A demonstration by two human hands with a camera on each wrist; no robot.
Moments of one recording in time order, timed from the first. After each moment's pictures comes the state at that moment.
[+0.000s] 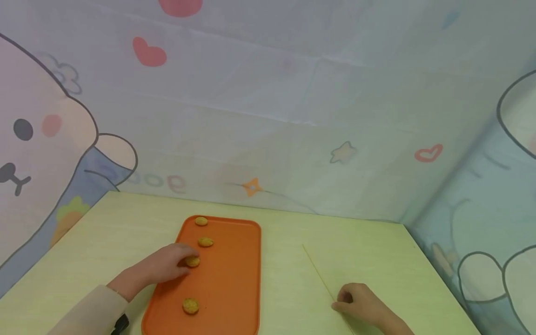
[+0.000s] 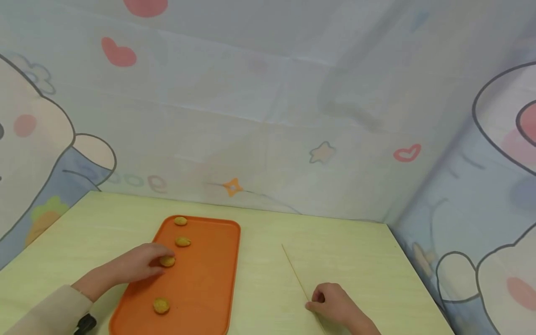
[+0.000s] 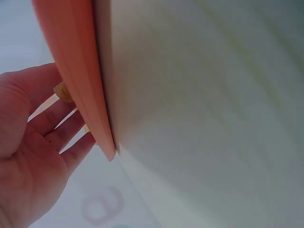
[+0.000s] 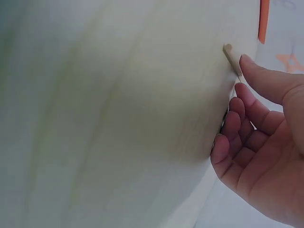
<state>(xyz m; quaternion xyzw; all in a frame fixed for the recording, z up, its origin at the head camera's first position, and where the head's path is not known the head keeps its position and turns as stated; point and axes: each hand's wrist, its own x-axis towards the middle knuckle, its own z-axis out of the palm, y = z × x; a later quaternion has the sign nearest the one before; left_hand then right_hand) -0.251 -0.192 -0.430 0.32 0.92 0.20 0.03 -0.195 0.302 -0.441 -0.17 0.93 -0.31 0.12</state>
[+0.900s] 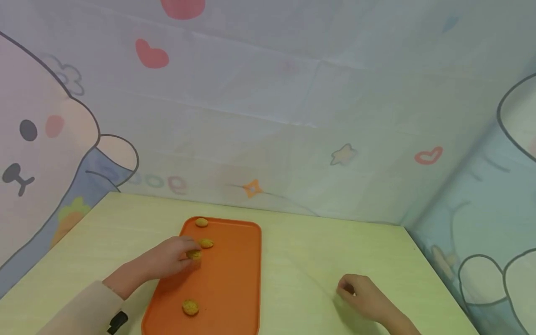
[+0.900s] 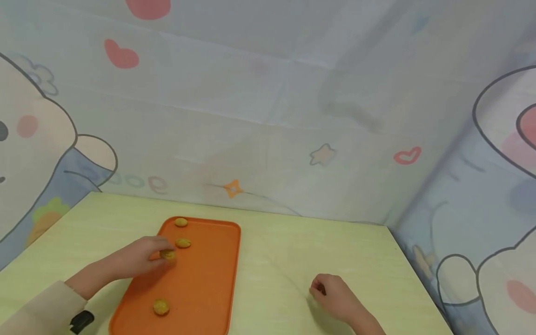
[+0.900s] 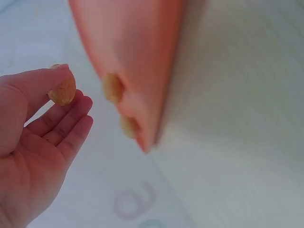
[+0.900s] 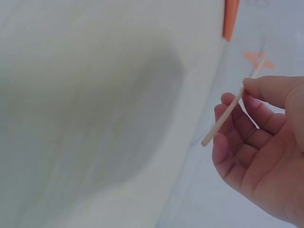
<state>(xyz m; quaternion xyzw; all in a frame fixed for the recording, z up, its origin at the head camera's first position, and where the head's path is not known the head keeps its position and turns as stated) -0.247 -0.185 -0.401 0.35 0.91 0.22 -0.01 -0.196 0.293 -0.411 -0.20 0.93 -0.28 0.06</state>
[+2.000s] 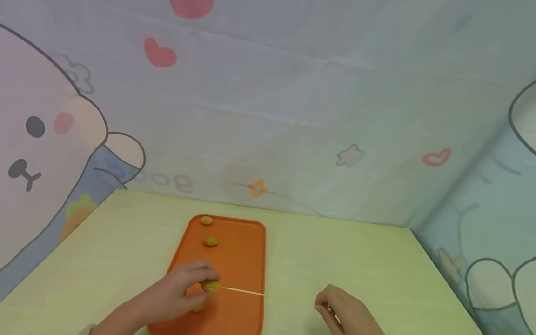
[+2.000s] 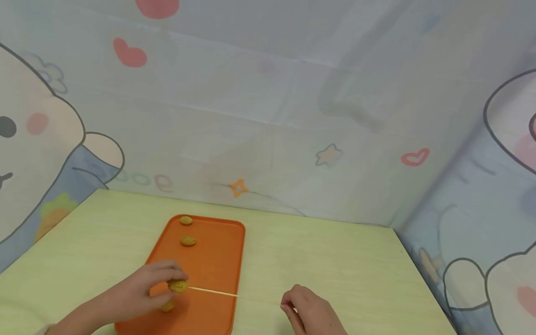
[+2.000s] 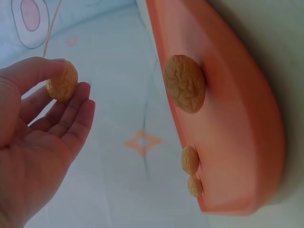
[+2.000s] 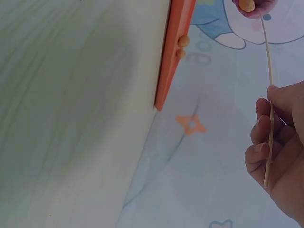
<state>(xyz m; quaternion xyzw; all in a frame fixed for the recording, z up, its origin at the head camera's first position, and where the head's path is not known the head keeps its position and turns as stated) -0.168 -0.158 -0.393 0.43 0.81 0.39 -0.03 -0.141 0.224 -0.400 -0.37 0.87 -0.23 -0.23</state>
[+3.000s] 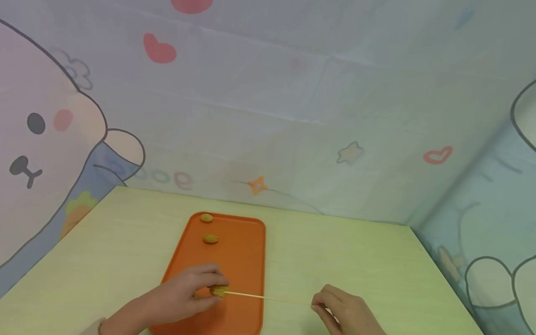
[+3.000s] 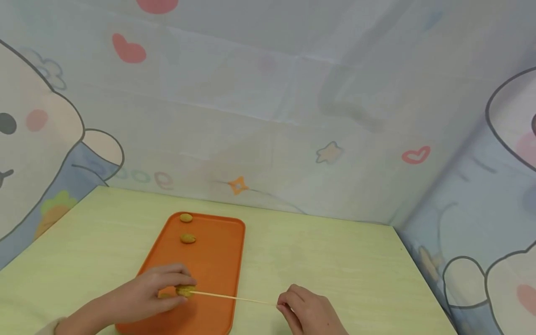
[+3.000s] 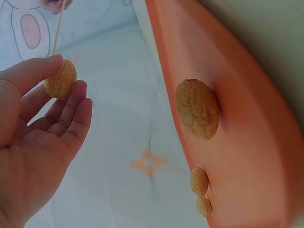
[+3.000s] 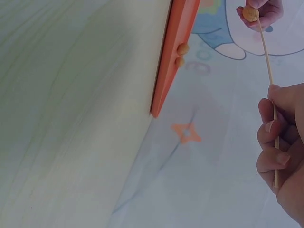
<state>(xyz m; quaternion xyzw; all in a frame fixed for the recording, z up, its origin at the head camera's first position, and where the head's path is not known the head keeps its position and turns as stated) -0.162 -0.144 -0.385 0.44 0.81 0.39 0.02 -0.144 0.222 -0.402 -0.43 0.83 -0.24 -0.26</state>
